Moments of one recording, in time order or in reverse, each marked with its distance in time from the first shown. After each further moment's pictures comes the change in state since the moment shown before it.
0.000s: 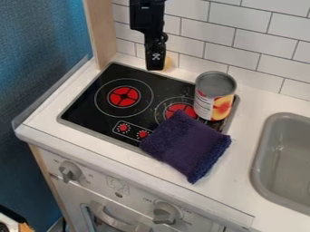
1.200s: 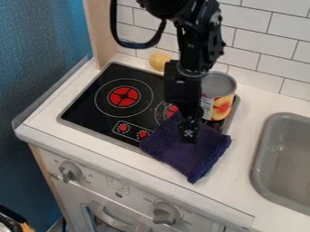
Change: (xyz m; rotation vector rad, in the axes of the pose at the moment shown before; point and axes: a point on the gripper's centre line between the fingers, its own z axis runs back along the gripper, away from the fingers) arm -0.051 0.114 -0.036 0.094 0.082 -0.196
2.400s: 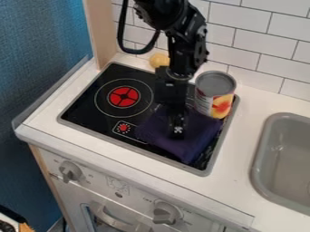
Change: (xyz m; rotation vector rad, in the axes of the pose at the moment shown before) arm 0.046 -0.042 -0.038 0.024 -0.104 0.200
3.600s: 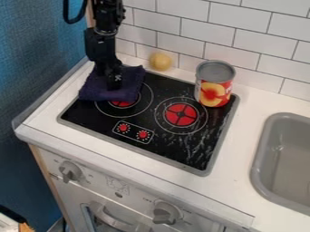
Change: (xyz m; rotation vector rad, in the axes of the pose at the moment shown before) arm 0.116 -0.110 -0.014 0.013 -0.080 0.450
